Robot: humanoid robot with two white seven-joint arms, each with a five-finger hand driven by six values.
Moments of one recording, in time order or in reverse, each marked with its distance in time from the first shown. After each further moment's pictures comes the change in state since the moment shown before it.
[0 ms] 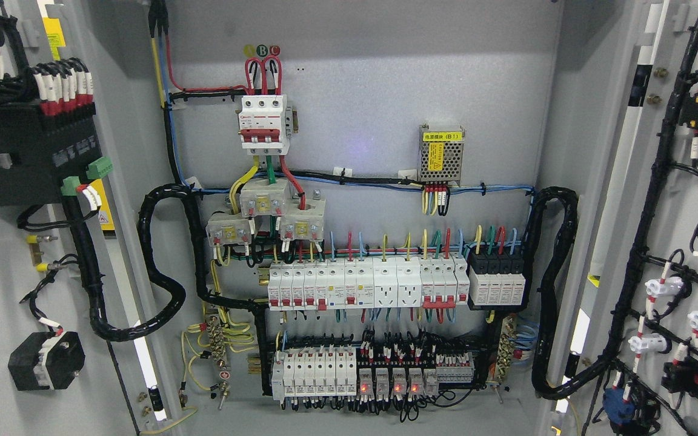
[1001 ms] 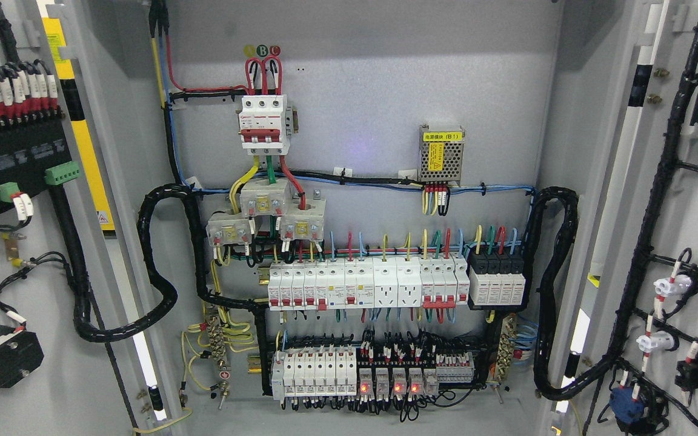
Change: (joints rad) left arm -0.102 0.192 0.174 0.222 0.232 0.181 -0.073; right arm 0.049 0.013 -0.097 0.002 -0.078 0.002 0.002
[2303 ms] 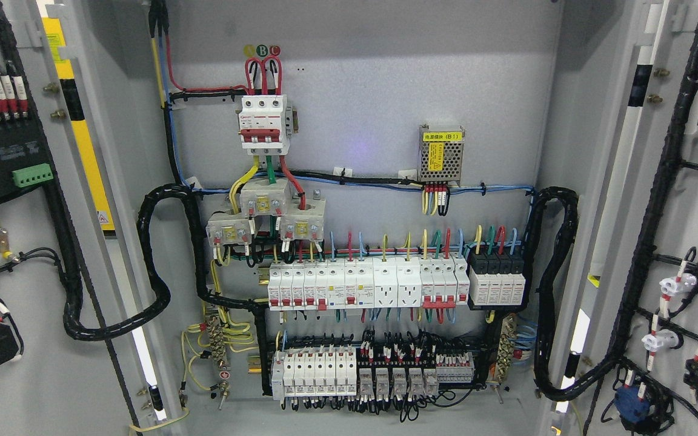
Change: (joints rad) left arm -0.083 0.176 0.056 0.241 0.107 0.062 -0.056; right arm 0.008 -0.002 -0.042 0.028 -0.055 0.004 0.002
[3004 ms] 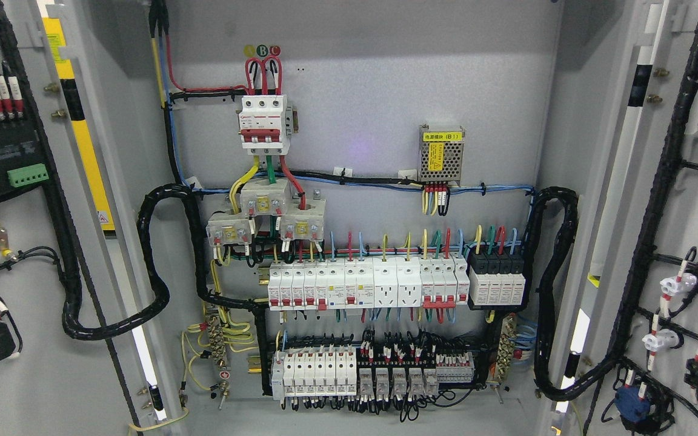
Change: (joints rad) left arm -0.011 0.018 0.001 0.012 0.003 0.001 -0.002; right arm 0.003 -0.005 0.015 -0.002 0.000 -0.006 -0.003
